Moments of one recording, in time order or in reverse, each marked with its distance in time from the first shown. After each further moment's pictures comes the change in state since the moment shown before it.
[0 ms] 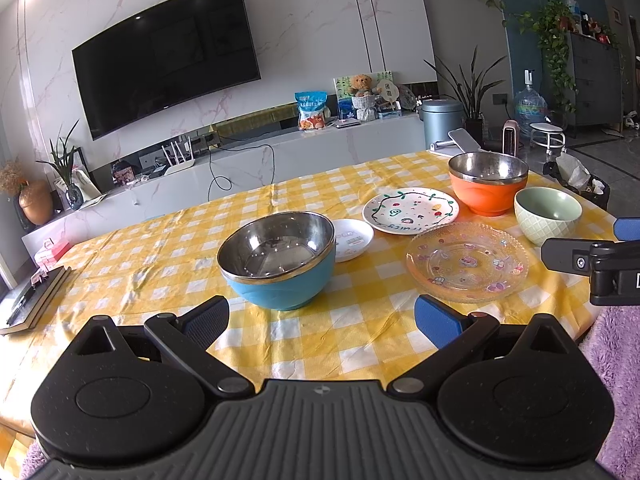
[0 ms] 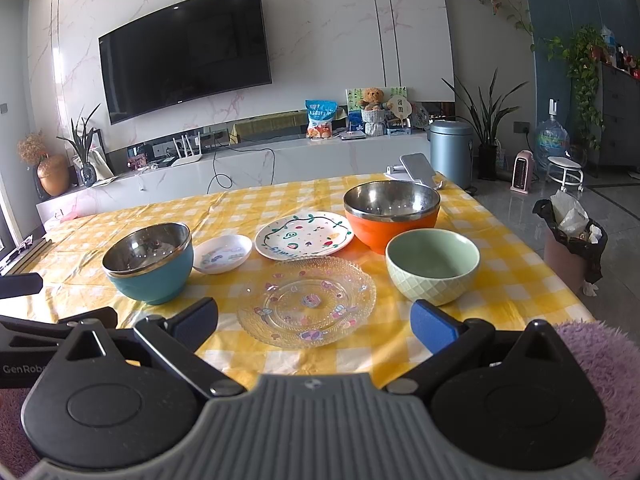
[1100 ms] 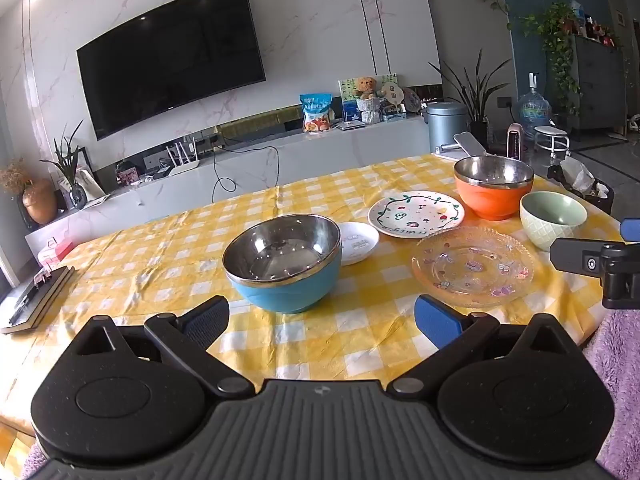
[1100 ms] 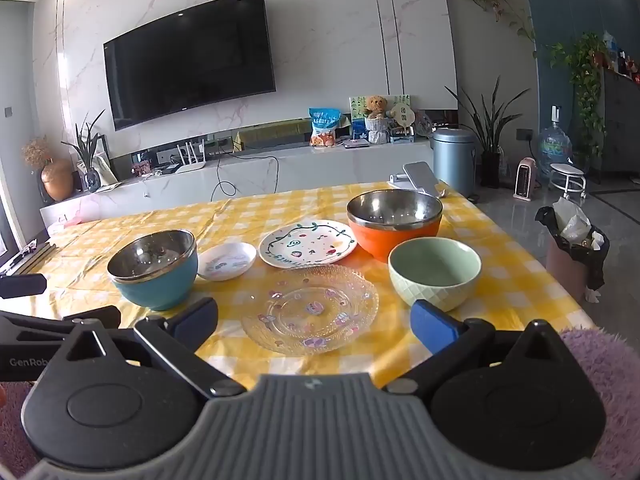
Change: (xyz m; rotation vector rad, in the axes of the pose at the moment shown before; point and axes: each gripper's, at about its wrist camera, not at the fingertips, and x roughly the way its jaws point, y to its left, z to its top) left arm 0.000 0.000 0.000 -0.006 -0.006 -0.002; right arm -0.003 -0.001 0.000 0.000 -0.017 0.004
